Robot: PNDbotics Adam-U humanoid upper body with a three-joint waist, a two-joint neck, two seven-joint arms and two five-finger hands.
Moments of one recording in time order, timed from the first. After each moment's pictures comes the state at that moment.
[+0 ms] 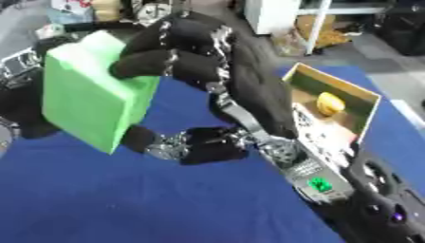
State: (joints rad) left arm -0.68 0.51 -0.37 -1.83 0.70 0.31 -0.44; right arm -0.71 -0.48 0.50 -1.99 0.66 -0.43 -0.40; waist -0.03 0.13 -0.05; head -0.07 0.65
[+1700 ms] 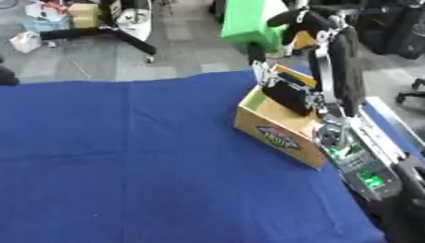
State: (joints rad) left arm -0.48 0.58 -0.10 -1.81 0.60 0.13 -0.22; right arm -0.48 -0.63 0.23 -1.83 0.54 0.04 -0.55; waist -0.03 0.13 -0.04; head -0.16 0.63
